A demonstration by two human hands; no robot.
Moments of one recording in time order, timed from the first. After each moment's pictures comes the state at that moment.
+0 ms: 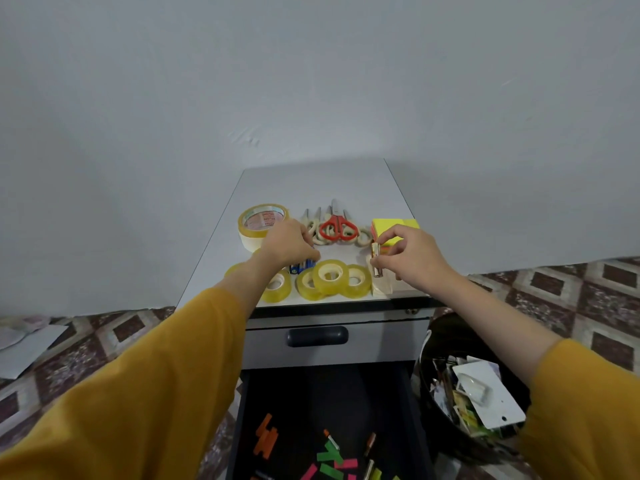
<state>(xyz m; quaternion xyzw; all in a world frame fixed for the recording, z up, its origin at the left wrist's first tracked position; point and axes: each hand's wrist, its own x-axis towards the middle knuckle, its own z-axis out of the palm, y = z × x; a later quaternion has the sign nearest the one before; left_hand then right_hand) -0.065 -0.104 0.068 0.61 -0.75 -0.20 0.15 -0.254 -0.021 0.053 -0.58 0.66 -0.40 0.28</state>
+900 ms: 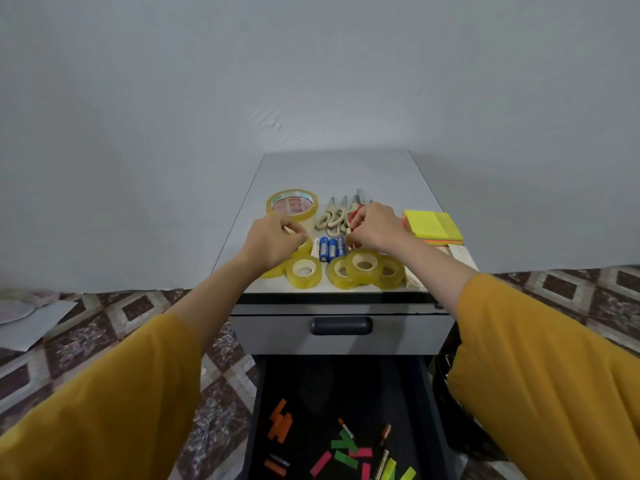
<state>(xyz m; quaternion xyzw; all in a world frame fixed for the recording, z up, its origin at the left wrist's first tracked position) 0.004 -0.083 0.064 0.60 -0.70 -0.25 0.29 -0.172 -0.080 0.069 -0.62 0.71 -0.24 0.21</state>
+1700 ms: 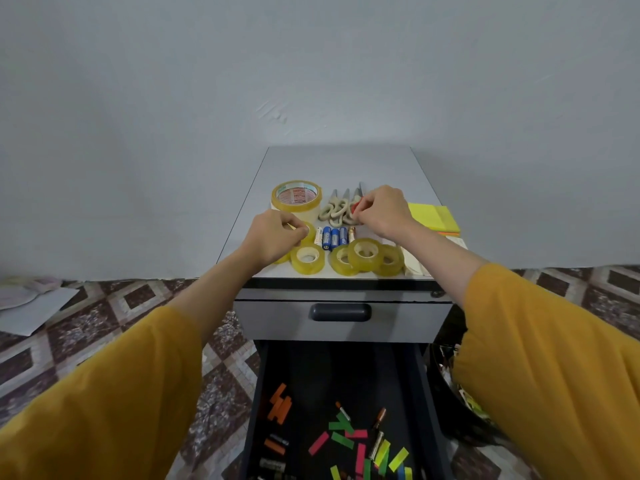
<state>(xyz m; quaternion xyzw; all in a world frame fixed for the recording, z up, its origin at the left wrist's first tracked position) 0.011 -0.060 0.068 0.59 -0.69 -0.28 0.31 -0.177 -0.079 0.071 -0.63 0.70 -0.31 0.15</state>
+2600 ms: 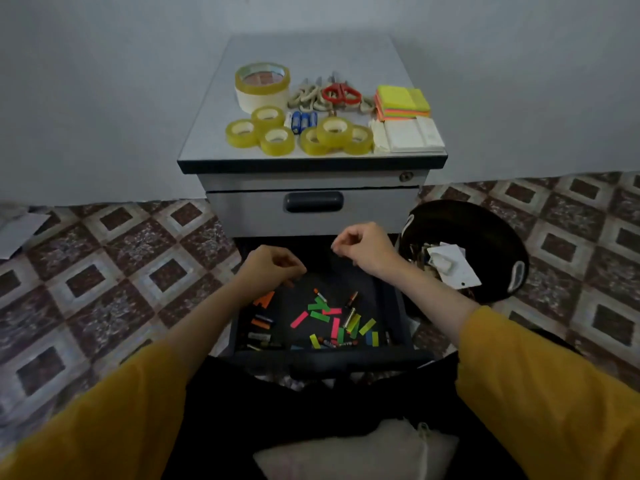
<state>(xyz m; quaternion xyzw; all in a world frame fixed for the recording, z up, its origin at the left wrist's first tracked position) 0.018 0.086 -0.071 0.57 -0.67 -0.44 0.17 -0.176 0.094 -0.070 -0.60 0.64 -0.31 0.36</state>
